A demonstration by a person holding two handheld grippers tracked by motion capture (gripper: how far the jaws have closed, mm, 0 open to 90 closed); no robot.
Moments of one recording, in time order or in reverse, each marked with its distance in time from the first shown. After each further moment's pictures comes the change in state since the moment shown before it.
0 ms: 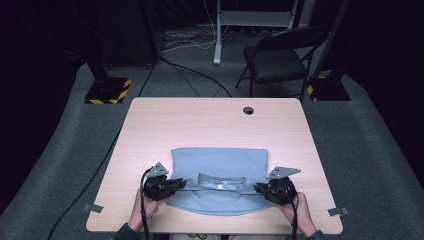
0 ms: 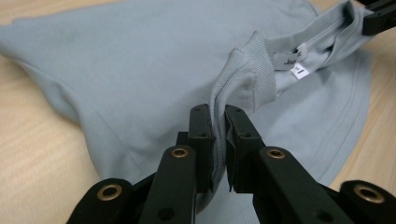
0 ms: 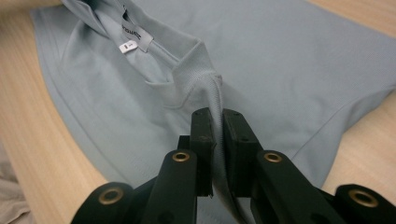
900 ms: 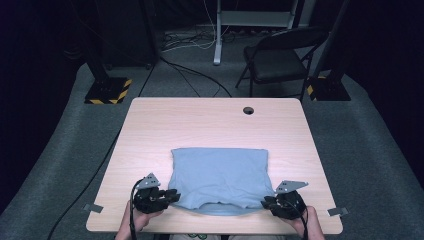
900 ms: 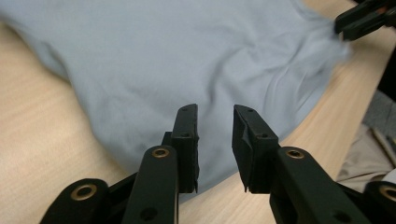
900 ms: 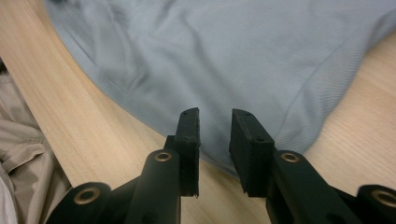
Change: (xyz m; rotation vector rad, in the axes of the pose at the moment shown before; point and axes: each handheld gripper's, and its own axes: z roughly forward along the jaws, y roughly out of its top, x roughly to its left) left arm -0.012 -0.014 -0.035 0.008 -0.051 0.002; right arm 0.002 -0.039 -0.015 0.073 0.019 -0.001
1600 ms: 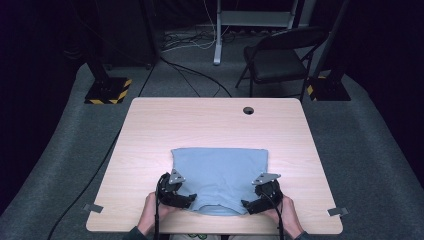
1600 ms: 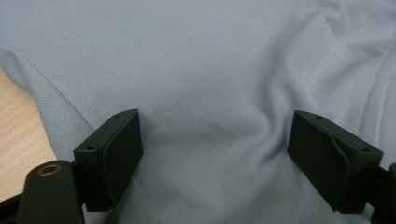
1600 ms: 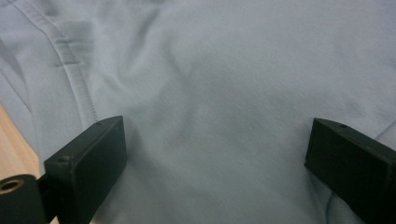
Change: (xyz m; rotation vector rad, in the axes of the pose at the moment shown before) left arm -0.007 0.010 0.071 0.182 0.217 0.128; right arm 0.011 0.032 0.058 0.057 -0.094 -0.027
